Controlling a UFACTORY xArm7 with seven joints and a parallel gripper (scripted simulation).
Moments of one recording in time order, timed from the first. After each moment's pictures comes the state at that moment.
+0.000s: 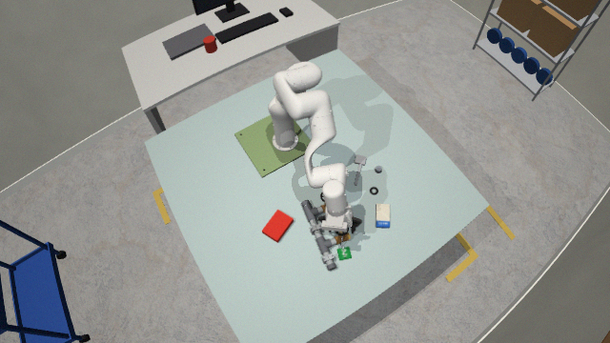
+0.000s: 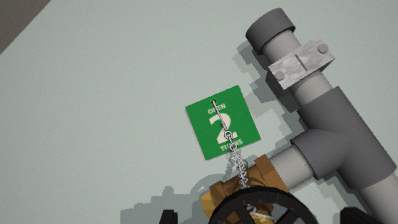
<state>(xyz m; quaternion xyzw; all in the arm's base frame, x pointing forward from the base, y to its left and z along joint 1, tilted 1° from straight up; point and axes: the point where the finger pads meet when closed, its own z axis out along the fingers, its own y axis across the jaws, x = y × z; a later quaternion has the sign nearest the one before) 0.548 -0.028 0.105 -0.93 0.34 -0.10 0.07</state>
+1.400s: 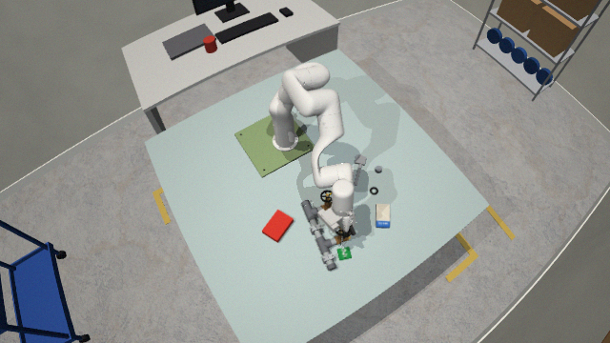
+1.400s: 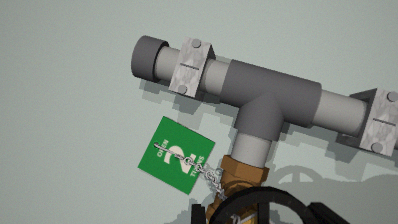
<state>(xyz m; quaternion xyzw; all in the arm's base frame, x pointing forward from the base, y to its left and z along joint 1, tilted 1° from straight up) 0.549 -0.028 0.105 -0.76 0.65 -0.08 0.04</state>
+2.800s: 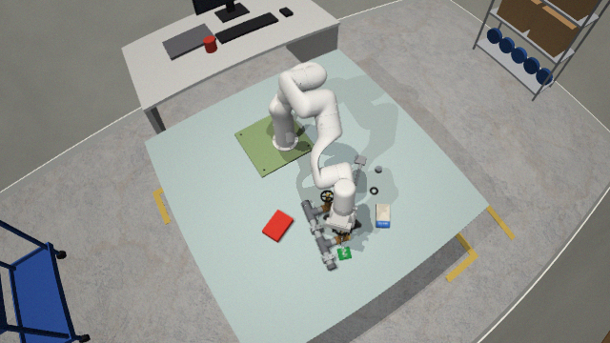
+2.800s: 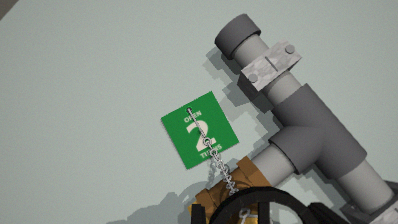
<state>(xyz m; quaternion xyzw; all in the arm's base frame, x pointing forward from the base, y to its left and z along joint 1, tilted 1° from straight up) 0.549 -0.028 0.105 -0.92 0.39 -0.09 0.01</state>
